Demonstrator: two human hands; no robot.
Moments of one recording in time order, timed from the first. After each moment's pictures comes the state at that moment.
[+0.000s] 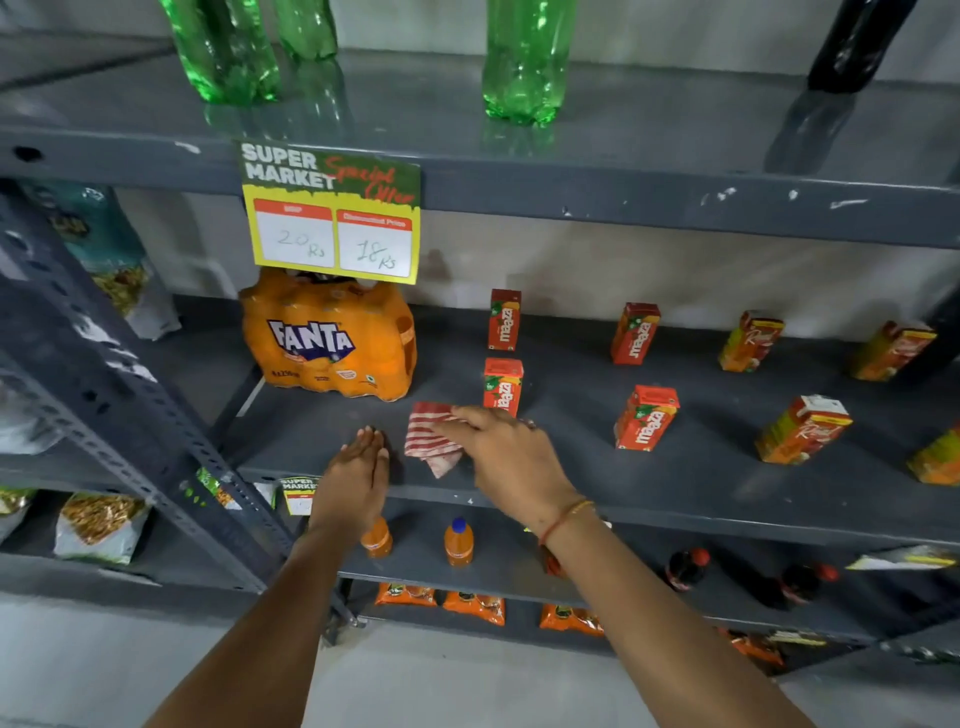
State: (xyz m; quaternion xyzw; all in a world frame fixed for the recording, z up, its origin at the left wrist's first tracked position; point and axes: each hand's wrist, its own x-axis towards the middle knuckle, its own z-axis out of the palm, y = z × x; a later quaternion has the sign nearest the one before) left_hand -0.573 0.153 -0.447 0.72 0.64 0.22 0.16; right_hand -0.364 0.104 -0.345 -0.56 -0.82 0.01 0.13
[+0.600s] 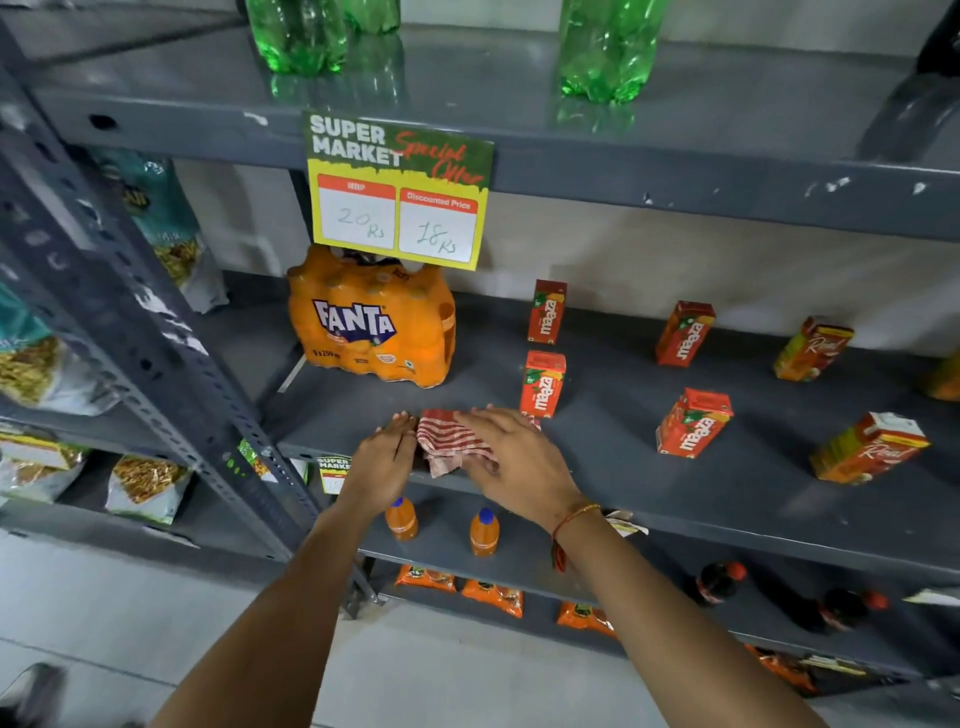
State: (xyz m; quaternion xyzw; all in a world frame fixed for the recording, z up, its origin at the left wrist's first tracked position) left_hand -0.580 0.160 -0.432 0.67 0.64 0.24 0.28; right_hand -0.377 0.134 -0.403 -0.53 -0.81 0.14 0.21
